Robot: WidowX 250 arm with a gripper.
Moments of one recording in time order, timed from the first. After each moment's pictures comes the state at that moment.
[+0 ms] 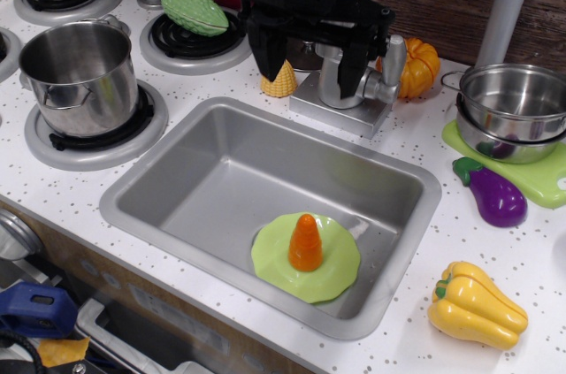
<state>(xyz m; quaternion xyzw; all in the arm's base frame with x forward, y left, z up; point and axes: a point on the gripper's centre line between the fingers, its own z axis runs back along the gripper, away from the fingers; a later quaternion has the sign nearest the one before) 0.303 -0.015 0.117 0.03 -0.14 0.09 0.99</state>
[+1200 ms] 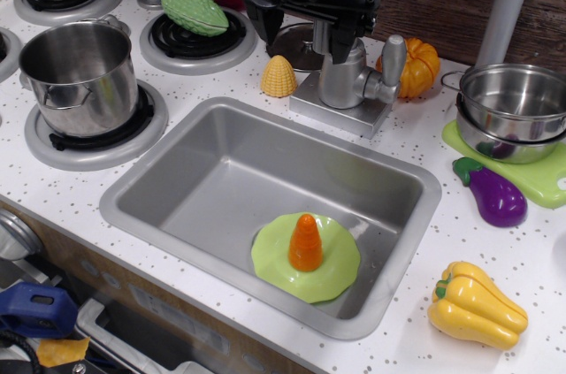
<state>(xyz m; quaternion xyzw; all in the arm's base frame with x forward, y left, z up) 0.336 0.019 0.122 0.05 -0.24 0.07 0.97</state>
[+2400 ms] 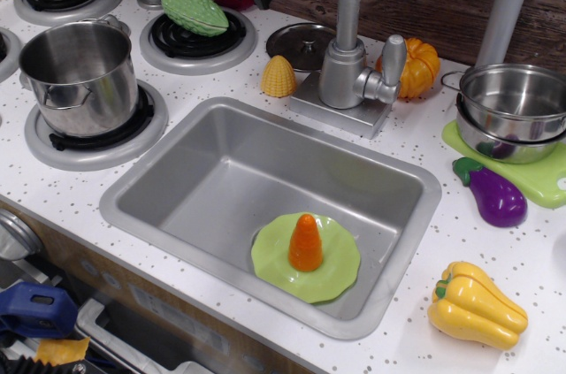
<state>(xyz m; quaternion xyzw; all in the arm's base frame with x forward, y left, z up) 0.393 0.110 0.109 0.06 -0.32 -0.03 0.94</state>
